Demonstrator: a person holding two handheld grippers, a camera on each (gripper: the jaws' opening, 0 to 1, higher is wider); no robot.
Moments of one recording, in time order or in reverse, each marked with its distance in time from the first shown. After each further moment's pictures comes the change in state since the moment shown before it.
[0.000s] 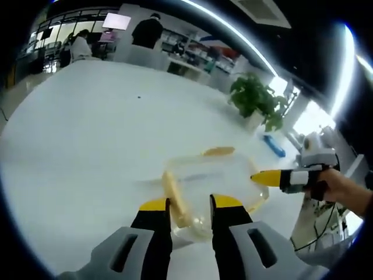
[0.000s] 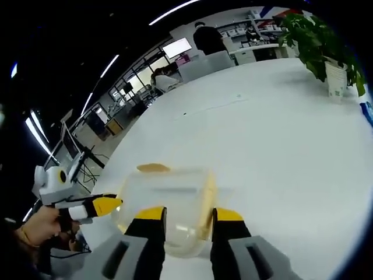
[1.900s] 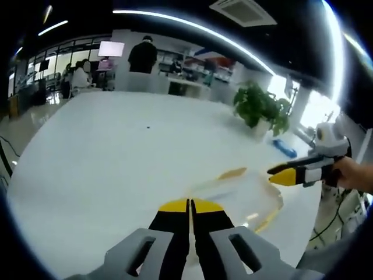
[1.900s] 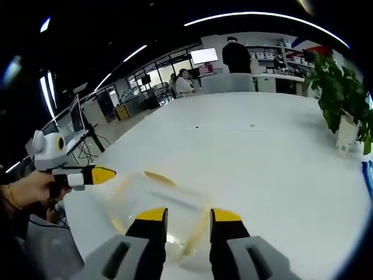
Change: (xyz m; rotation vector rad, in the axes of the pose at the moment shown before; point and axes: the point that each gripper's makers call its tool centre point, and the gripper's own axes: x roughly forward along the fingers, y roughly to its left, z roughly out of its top) left arm -0.012 0.011 0.039 0.179 -0.132 0.071; right arm -0.007 0.015 0.031 -0.308 -0.041 -0.017
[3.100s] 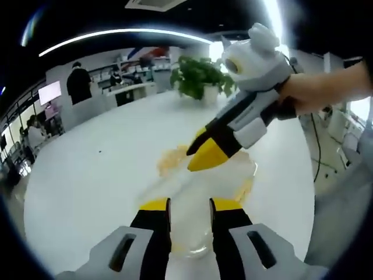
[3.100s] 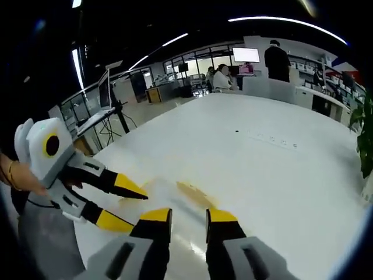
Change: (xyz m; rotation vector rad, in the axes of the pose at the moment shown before) left arm 0.011 -0.062 -0.027 0.480 0.077 -0.231; right arm 0.048 0.043 0.013 -0.222 0.069 0.165
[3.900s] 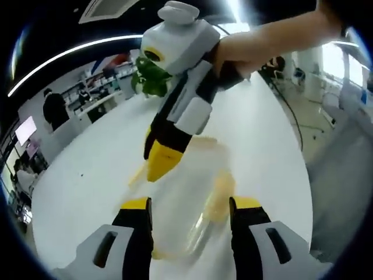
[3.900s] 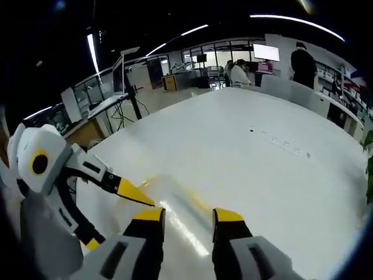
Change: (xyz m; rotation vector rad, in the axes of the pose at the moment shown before) left arm 0.007 -0.036 -0.007 0.243 0.045 -0.151; right arm 0.009 0.008 0.003 -0.111 0.085 0.112
